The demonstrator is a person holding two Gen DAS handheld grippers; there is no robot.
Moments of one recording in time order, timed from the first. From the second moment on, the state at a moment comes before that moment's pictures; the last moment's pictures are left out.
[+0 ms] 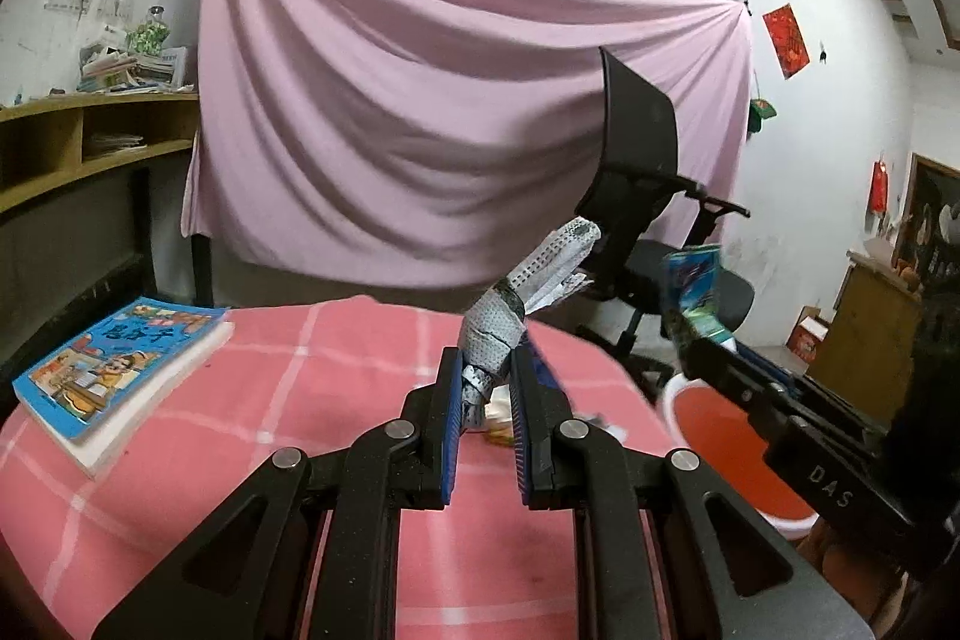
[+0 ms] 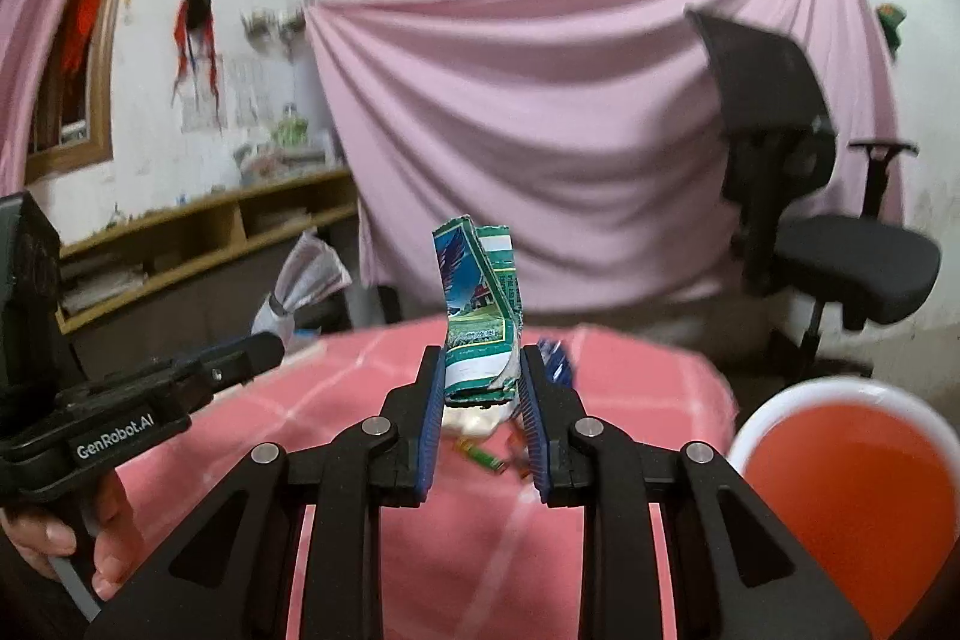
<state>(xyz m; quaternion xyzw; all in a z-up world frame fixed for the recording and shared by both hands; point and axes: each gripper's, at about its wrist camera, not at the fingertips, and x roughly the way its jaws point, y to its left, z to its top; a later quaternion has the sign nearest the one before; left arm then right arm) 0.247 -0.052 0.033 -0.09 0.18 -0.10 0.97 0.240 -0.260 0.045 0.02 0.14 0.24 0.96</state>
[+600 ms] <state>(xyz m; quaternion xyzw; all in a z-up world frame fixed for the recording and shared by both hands) 0.266 -0.205 0.053 -0.06 0.19 -0.18 0.96 0.214 -0.424 0.050 0.08 0.10 0.11 0.99</state>
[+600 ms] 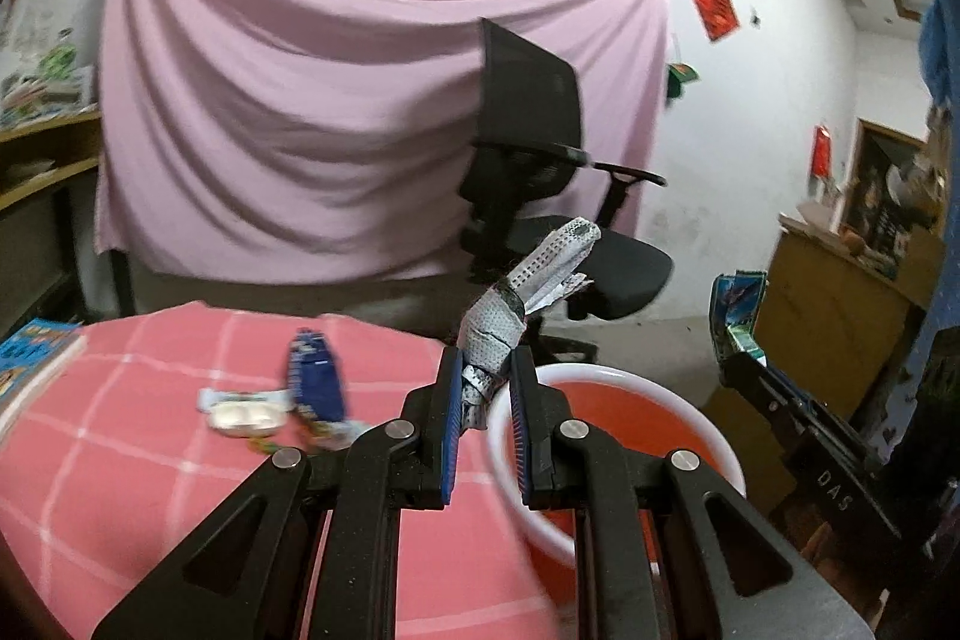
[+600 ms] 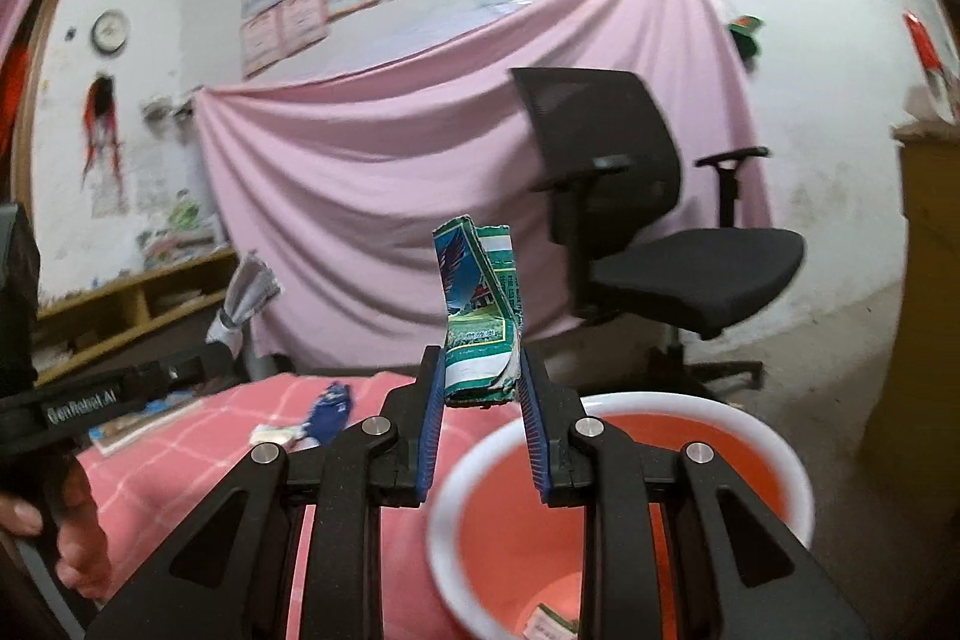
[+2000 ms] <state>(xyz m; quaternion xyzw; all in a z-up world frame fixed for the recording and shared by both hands) 0.330 -0.284 -0.012 -0.03 0.38 -0.21 0.90 0.256 -0.479 -0.011 0.18 0.29 0.06 0.94</state>
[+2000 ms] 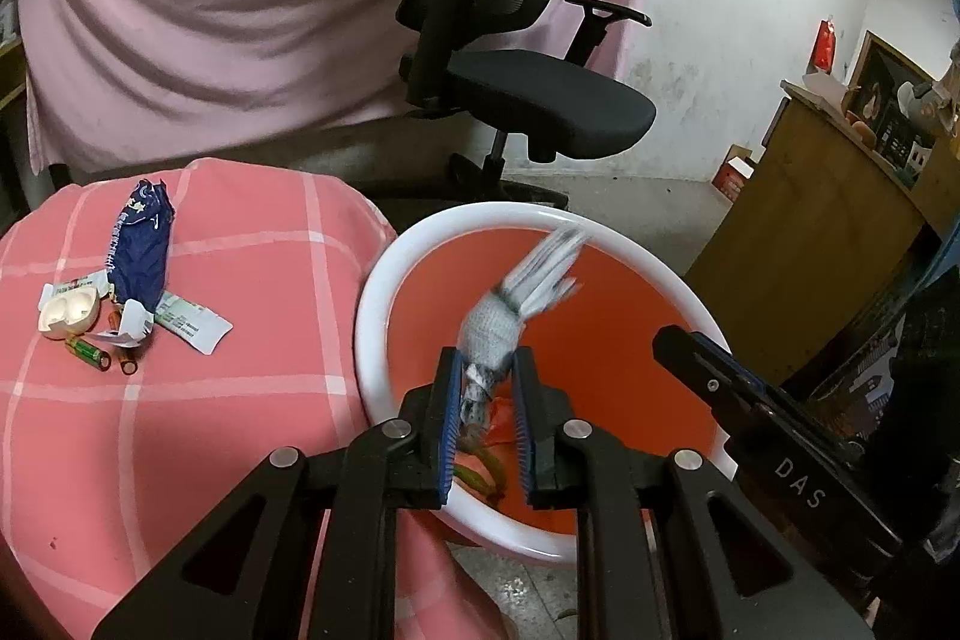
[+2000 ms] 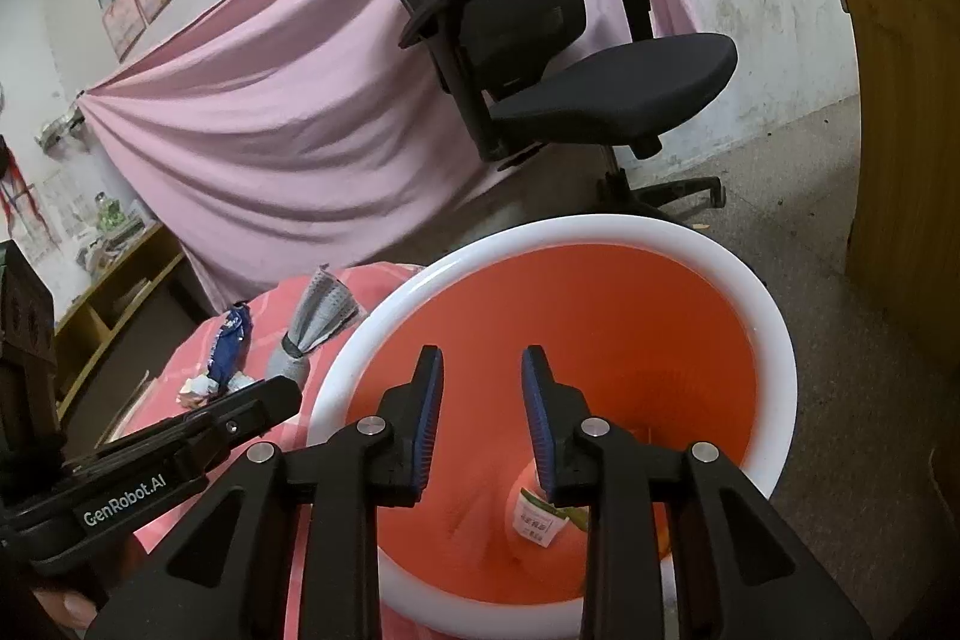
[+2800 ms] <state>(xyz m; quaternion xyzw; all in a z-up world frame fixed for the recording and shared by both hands) 0.301 -0.216 0.032 -0.05 0.28 -0.17 0.94 0.242 -0.451 0.036 0.16 0.17 0.07 0.97</state>
